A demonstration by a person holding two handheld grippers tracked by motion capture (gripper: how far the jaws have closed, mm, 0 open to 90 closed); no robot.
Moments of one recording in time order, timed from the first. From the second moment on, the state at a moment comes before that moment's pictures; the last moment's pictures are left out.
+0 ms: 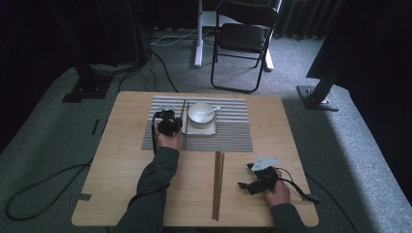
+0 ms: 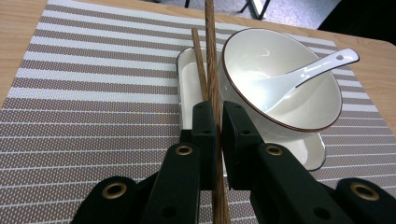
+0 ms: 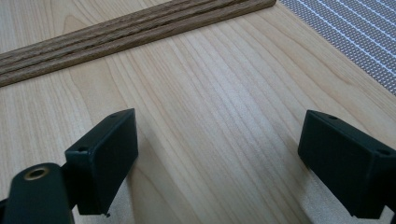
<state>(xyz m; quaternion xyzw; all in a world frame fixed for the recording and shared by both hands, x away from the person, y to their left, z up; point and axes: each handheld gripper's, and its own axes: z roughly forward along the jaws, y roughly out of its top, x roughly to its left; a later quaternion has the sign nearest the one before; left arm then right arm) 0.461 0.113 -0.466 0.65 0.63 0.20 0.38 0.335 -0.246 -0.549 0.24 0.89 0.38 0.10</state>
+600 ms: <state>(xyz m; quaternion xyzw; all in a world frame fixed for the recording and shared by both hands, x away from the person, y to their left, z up) 0.472 0.113 -0.477 0.65 0.64 0.19 0.38 0.335 -0.246 -0.549 0.24 0.89 0.38 0.10</state>
